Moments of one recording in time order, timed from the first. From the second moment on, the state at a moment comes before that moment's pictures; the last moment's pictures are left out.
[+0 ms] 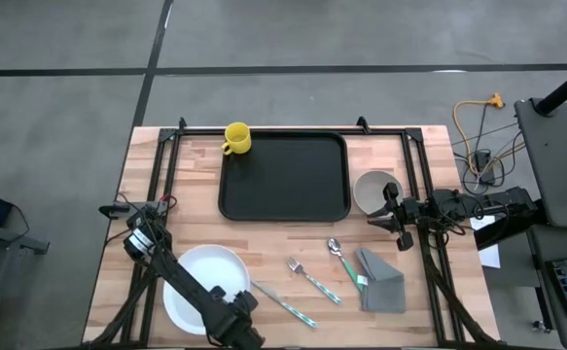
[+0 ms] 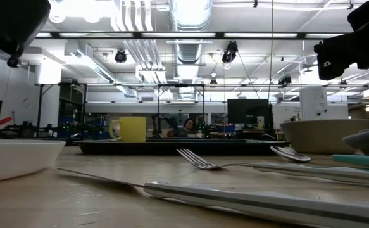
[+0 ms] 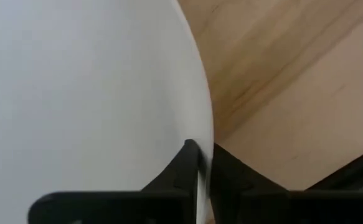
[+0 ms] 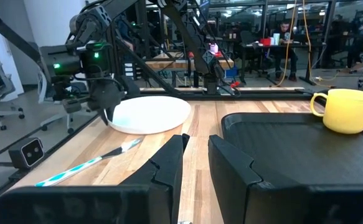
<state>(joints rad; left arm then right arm) -0.76 2.15 1.68 -1.08 0.08 -1.48 0.17 0.02 0.01 0.01 0.03 0.08</state>
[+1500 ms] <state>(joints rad) -0.63 2.02 1.95 -1.56 -0.26 -0.96 0.17 0.02 0.01 0.01 0.03 0.08</state>
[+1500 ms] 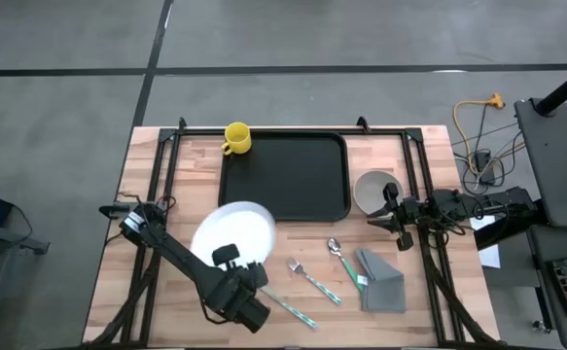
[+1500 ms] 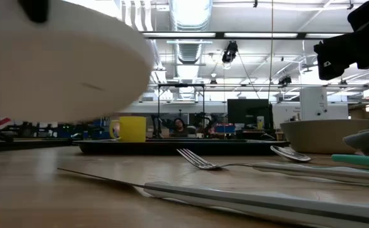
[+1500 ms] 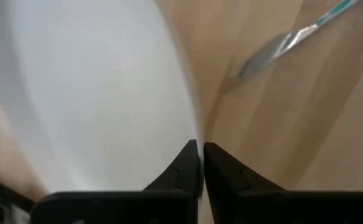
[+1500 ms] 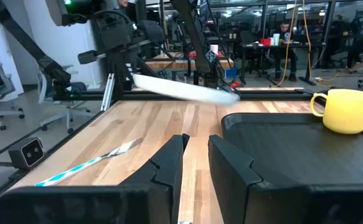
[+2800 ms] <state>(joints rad) -0.25 2.01 1.44 -1.22 -0.50 -0.33 0.17 0.02 0.01 0.01 0.03 0.08</state>
